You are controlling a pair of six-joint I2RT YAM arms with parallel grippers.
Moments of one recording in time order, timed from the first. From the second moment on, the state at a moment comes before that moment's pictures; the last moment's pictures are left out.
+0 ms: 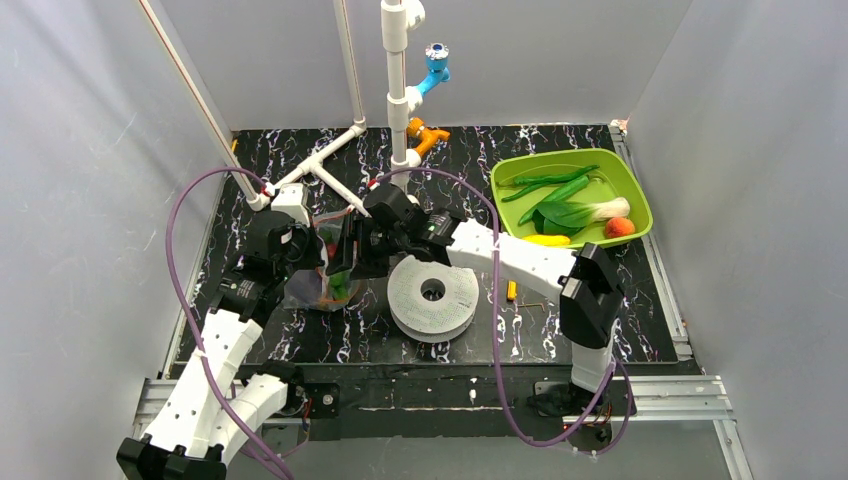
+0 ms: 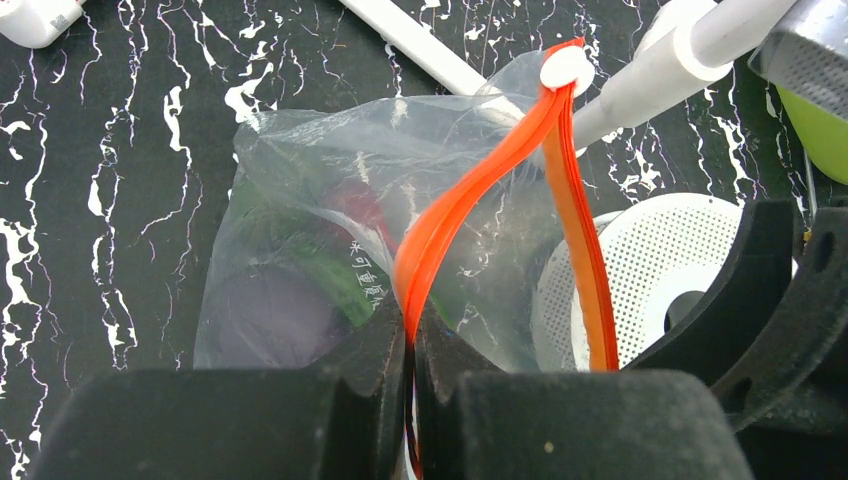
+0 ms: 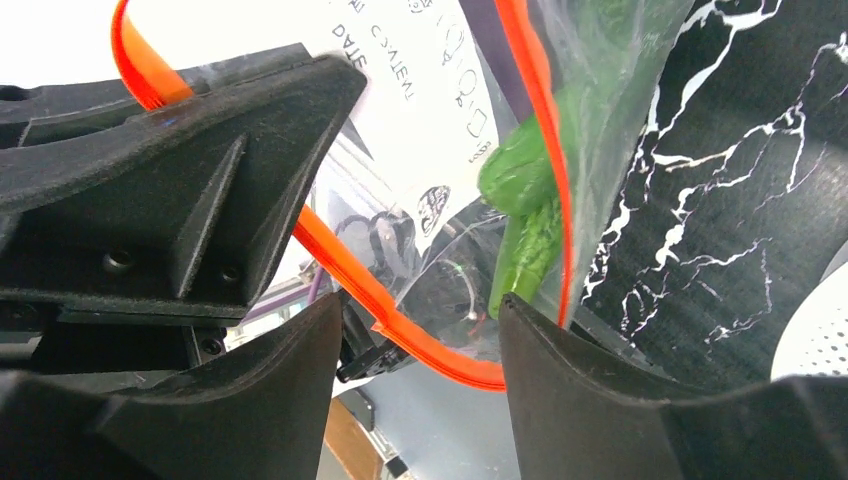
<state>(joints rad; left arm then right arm) -0.28 0.80 0.85 -0.59 -0.08 -0.21 1.07 1.87 1.63 -0.43 -0.29 1.09</state>
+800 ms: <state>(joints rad) -0.28 0.83 0.85 -0.58 -0.07 -0.22 0.89 1.12 1.09 -0.35 0.12 0.51</state>
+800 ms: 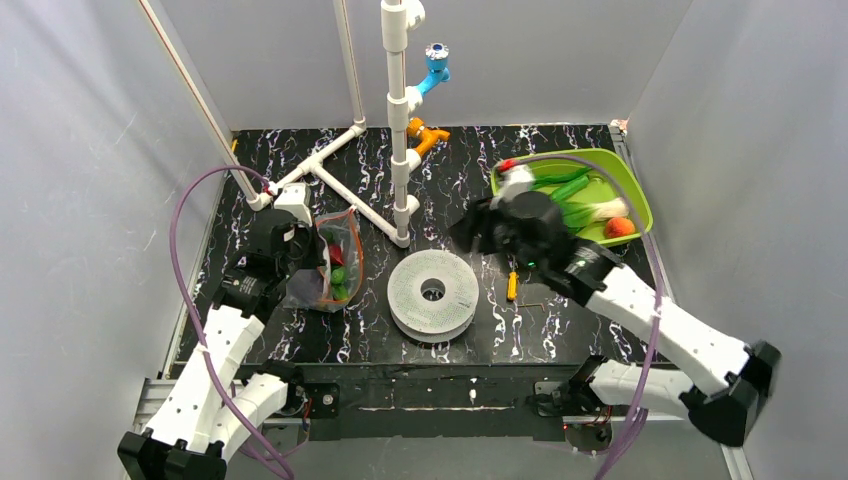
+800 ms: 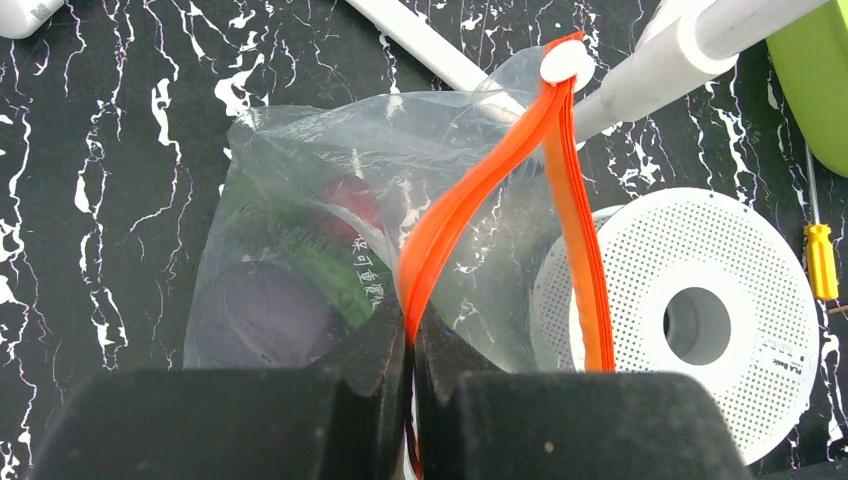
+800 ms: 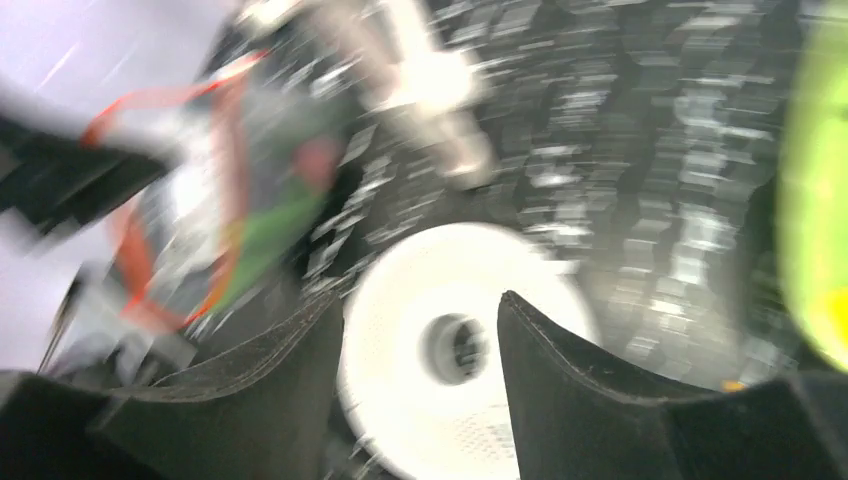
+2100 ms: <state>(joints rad) -0.28 0.85 0.85 -0.58 -0.06 -0.22 0.20 2.25 2.00 -0.93 0.18 0.87</state>
